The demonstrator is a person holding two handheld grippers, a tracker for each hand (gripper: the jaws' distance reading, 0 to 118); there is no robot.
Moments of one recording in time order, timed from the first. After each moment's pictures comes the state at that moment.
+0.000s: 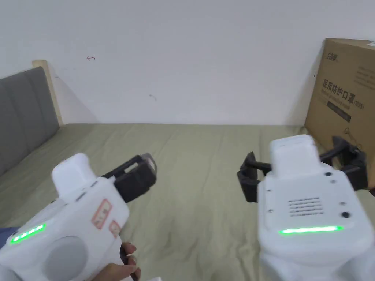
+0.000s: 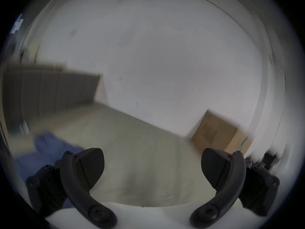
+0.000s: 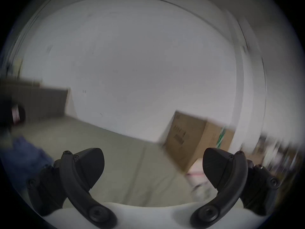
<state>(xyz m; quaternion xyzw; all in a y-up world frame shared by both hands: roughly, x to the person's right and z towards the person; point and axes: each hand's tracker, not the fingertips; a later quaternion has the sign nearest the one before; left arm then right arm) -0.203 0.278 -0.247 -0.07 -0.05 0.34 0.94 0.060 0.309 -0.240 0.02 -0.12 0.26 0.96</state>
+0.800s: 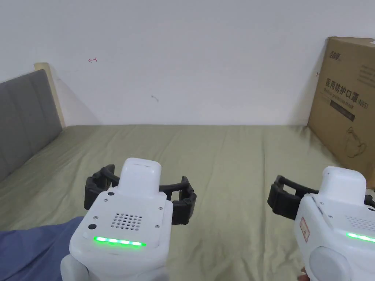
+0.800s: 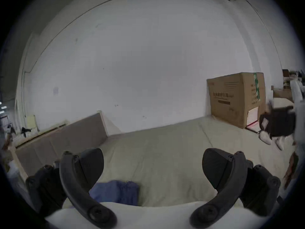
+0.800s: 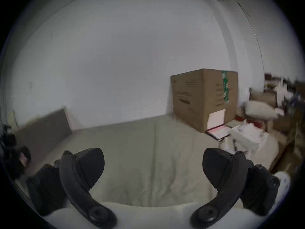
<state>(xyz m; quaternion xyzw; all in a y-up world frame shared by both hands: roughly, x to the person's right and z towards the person) -0.126 0.281 -0.245 -0.07 0.00 -0.08 0.99 0.135 0.264 -0.254 -0.11 -0.12 -0.03 0.99</state>
